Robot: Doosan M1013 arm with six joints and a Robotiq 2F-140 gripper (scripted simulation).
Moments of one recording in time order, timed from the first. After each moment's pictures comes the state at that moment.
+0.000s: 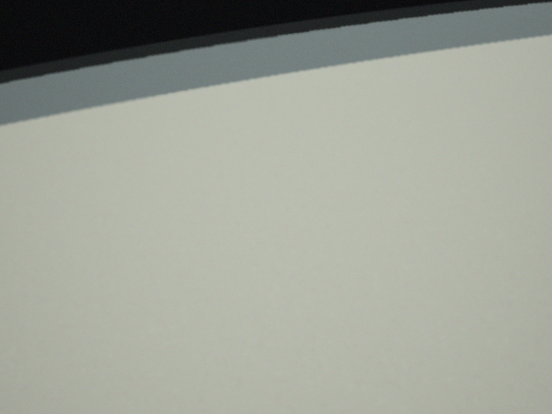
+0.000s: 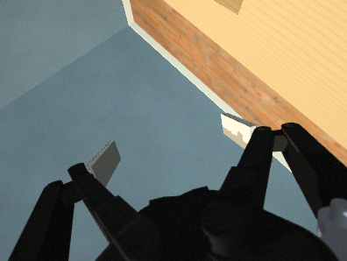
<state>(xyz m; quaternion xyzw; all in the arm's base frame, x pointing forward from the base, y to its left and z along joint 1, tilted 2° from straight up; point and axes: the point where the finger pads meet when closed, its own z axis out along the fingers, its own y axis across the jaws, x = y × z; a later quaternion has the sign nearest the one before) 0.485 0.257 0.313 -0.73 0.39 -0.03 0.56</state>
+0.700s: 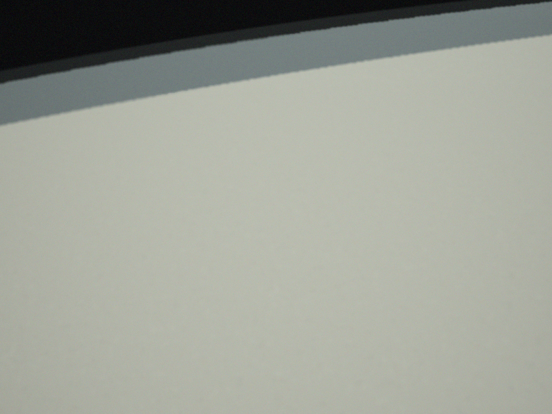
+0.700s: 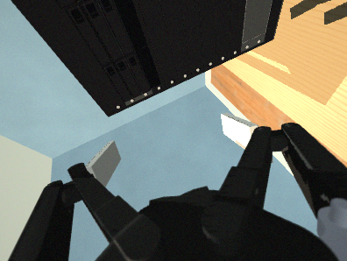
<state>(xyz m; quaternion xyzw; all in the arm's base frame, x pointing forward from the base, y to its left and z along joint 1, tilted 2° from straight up) 0.588 0.115 0.372 -0.63 0.43 -0.26 0.59</state>
